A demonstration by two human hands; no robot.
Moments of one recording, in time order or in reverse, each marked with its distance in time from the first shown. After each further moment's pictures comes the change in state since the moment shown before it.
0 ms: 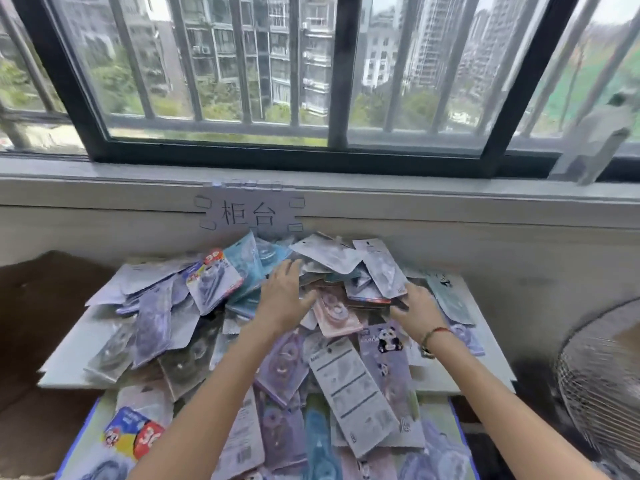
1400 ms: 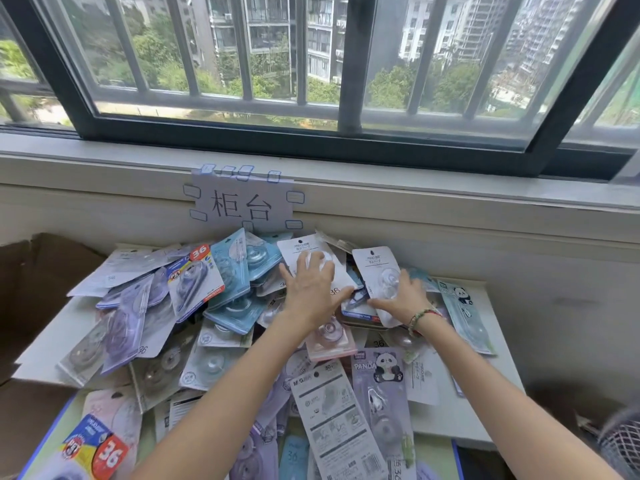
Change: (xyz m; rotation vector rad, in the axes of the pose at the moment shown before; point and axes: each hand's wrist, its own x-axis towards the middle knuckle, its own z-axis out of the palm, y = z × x) left_hand 0.075 0.041 0.055 0.257 0.010 -0.014; right_hand 0.099 -0.004 0.011 0.075 -0.203 0.062
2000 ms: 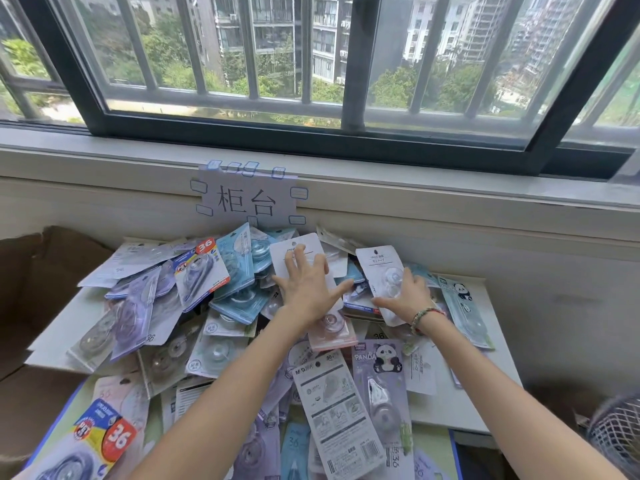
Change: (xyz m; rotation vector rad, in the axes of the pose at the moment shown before) left_hand -0.006 -0.003 0.001 -0.167 -0.034 -0.183; right_hand -0.014 0.001 -0.002 0.011 0.003 0.015
